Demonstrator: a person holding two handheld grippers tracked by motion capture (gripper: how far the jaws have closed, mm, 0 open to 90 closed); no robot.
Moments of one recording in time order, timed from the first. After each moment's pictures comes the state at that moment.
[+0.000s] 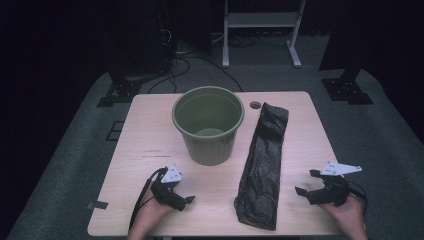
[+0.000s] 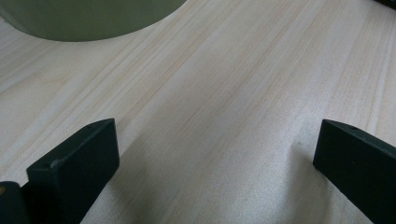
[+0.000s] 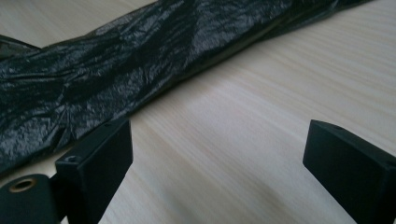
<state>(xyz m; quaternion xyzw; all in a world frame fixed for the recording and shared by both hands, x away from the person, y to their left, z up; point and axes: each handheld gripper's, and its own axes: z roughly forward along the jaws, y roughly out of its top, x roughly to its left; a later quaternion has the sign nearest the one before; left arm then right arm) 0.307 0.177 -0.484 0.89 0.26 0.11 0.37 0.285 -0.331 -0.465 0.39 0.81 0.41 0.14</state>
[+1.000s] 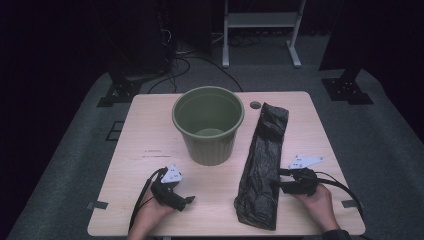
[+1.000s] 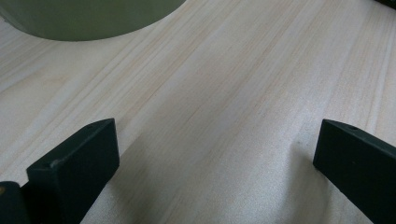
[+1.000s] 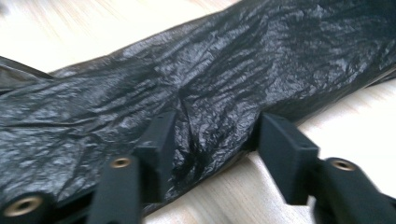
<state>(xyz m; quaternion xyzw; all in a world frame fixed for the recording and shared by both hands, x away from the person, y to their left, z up) 0.307 0.177 -0.484 0.89 0.26 0.11 0.37 0.316 -0.264 -0.474 0.35 0.84 0.39 0.12</state>
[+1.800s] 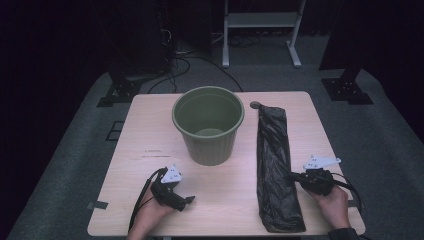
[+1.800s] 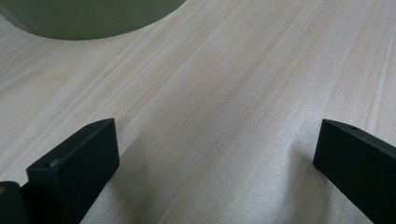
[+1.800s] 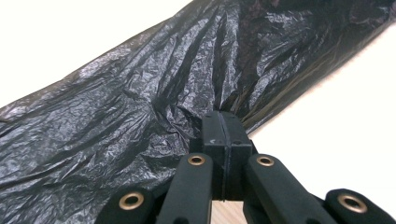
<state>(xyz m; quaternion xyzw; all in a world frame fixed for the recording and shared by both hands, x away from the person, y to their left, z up) 0.306 0.178 -0.484 0.88 0.26 0.12 0.37 0.307 -0.305 -0.467 0.37 0.84 0.36 0.15</state>
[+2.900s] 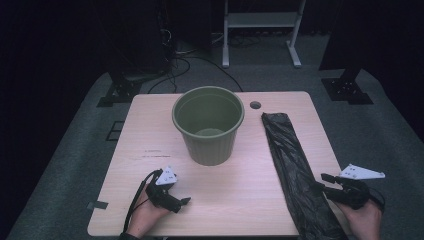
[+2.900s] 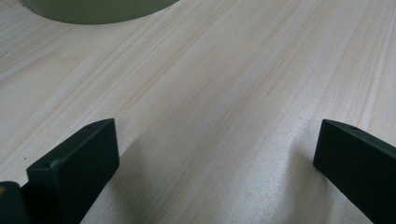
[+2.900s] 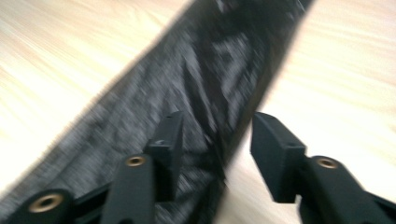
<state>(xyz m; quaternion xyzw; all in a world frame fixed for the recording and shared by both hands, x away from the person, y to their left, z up) 0.301 0.190 -0.484 0.88 0.27 0.12 0.37 0.266 -0.367 -0.453 0.43 0.79 0.40 0.19</state>
